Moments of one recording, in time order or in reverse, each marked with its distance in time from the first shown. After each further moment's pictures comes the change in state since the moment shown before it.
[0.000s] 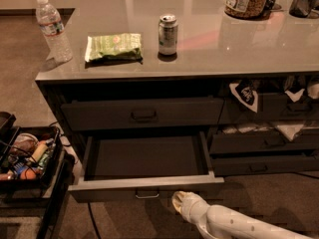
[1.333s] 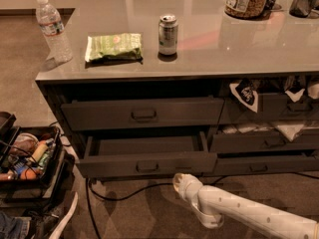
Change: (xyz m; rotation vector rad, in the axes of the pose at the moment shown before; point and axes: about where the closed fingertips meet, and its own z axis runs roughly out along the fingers) arm 0.010 -0.066 0.052 0.092 0.083 -0.018
